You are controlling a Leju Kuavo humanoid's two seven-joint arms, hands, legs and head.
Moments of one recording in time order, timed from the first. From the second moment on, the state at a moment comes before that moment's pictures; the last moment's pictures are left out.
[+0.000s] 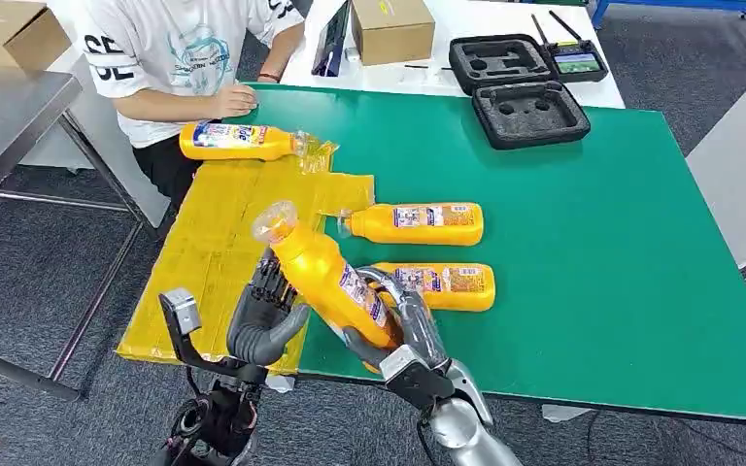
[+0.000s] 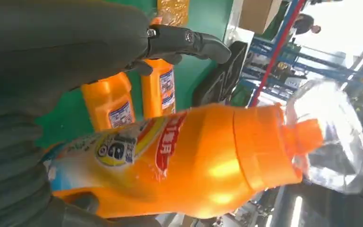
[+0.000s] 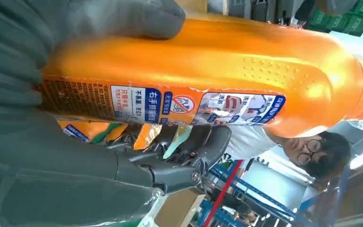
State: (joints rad) left arm -0.06 -0.05 -0.41 -1.49 0.42 -0.09 -0.46; right arm -0.18 0.12 0.51 -1.19 0.48 -0.32 -0.65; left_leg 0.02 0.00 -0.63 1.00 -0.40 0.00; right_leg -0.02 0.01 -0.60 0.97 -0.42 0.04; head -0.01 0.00
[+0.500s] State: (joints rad) left arm -0.15 -0.04 -0.47 -1.38 0.44 -0.17 -0.44; right arm -0.18 0.14 0.50 -1.14 0.50 -0.25 -0.64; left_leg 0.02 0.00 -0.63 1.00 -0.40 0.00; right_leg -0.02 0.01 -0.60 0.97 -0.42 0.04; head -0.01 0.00
